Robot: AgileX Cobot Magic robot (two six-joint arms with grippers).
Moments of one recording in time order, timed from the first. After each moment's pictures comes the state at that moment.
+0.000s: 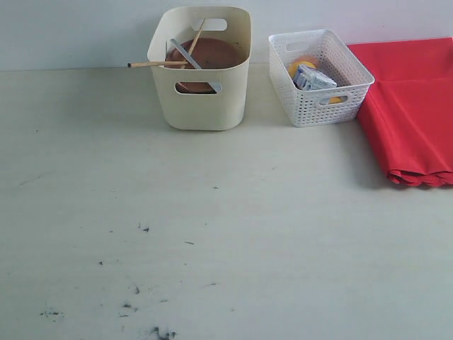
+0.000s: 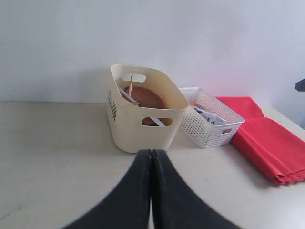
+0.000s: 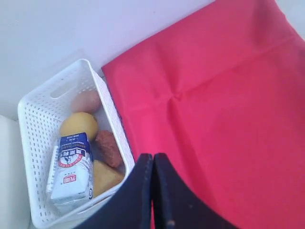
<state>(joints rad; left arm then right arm) -0.35 0.24 -0.42 -0.20 0.43 -0.05 -0.23 1.72 -1.39 0.45 0.59 -0.07</state>
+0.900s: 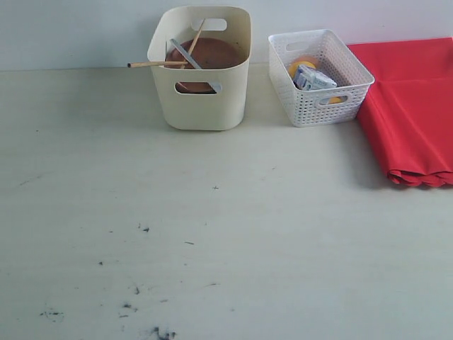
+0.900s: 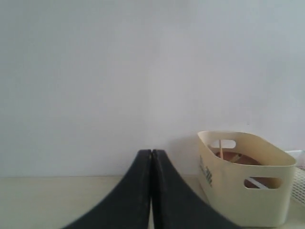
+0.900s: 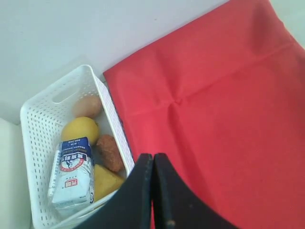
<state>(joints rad) -0.12 0.01 -0.02 -0.16 -0.08 0.13 -0.23 1.72 -1.39 0.45 0.58 -0.07</state>
